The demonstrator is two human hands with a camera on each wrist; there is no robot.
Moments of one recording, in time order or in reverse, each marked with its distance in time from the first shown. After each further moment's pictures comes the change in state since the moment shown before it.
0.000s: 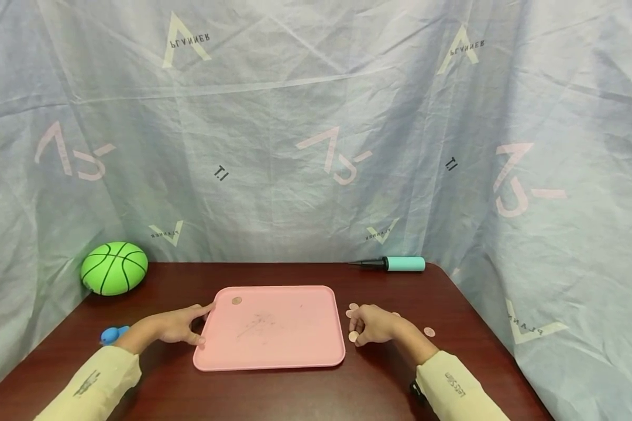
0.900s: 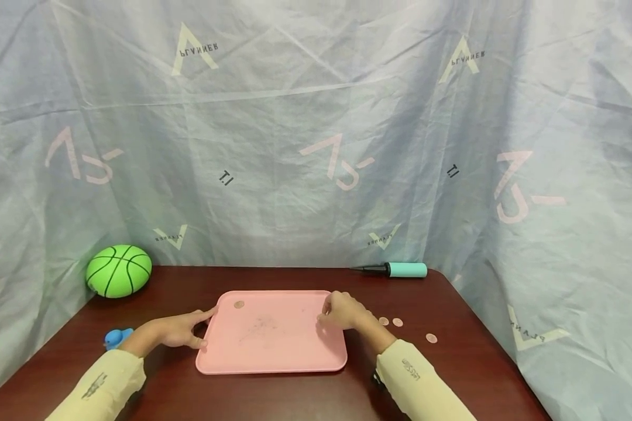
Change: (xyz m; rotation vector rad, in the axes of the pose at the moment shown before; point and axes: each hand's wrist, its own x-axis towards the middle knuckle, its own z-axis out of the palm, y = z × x) left_hand -0.003 -0.003 0.003 -0.057 -0.016 -0.044; right_hand 0.071 -0.044 0.015 -0.092 0.250 0.179
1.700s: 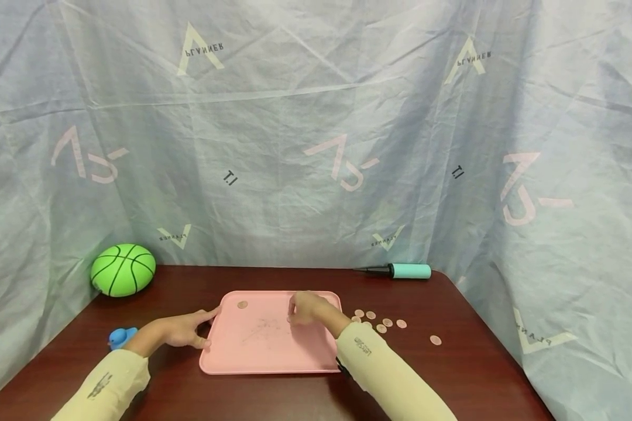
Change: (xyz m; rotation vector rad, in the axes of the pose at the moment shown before) left_hand 0.002 -0.004 0.000 -0.018 -0.010 0.013; right_hand 0.053 -0.060 0.032 -0.101 -0.181 -0.137
